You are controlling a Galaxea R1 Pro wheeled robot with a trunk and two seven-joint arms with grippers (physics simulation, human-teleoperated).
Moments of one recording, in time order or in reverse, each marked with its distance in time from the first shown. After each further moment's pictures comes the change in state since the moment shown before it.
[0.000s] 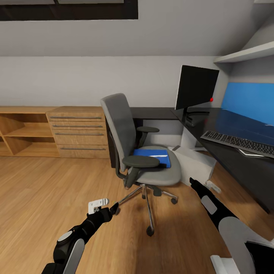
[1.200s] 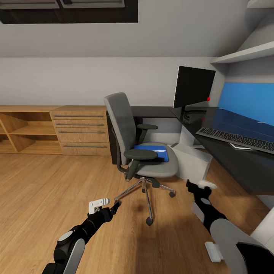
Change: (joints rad) left arm 0.000 -0.002 -0.004 -0.003 0.004 0.001 -0.001; right arm 0.008 0.064 0.030 0.040 0.480 -0.188 -0.228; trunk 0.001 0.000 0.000
